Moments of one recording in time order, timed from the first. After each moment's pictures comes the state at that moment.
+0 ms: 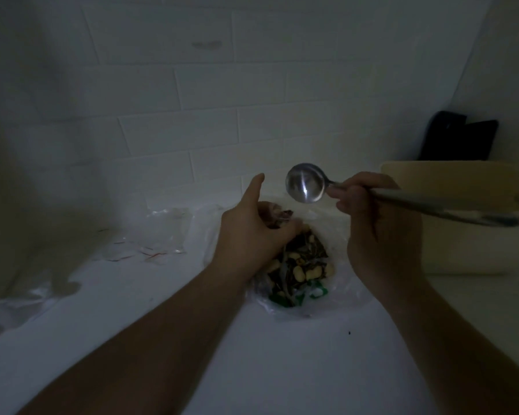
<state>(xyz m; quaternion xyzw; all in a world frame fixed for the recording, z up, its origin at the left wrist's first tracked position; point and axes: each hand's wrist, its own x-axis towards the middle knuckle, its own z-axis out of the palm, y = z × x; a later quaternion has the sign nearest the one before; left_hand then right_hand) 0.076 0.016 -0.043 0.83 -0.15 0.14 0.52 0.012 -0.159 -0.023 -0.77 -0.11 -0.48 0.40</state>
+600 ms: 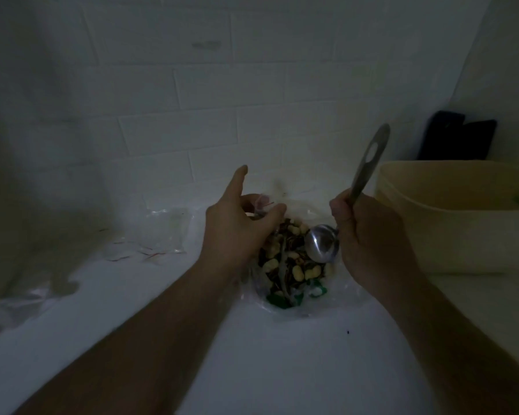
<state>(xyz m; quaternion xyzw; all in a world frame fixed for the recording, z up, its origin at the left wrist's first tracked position) 0.075 0.028 -0.036 0.80 -0.13 0.16 0.57 0.012 -0.165 -0.027 -0.89 -0.05 -0.37 0.27</state>
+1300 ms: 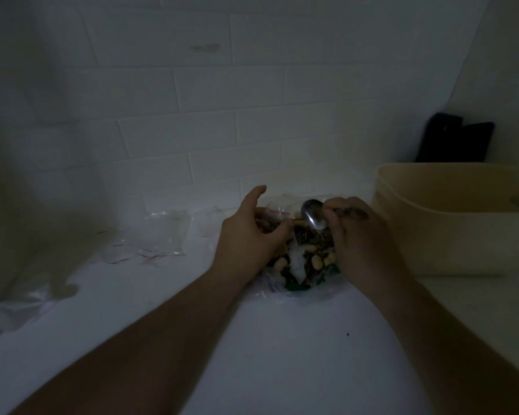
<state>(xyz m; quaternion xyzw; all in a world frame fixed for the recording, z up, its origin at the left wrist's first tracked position) 0.088 0.015 -0.060 0.81 -0.16 0.14 0.54 0.028 -0.174 -0.044 -0.90 -0.14 -0.42 0.06</state>
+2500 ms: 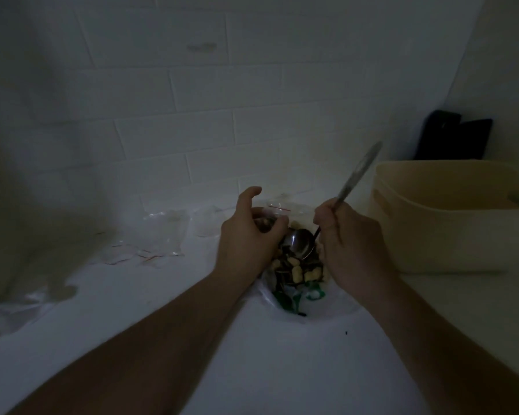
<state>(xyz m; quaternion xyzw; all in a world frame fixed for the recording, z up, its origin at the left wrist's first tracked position) 0.091 0.010 -0.068 0.81 -0.13 0.17 0.54 0.015 -0.150 -0.036 -0.89 -0.03 -0.30 0.33</state>
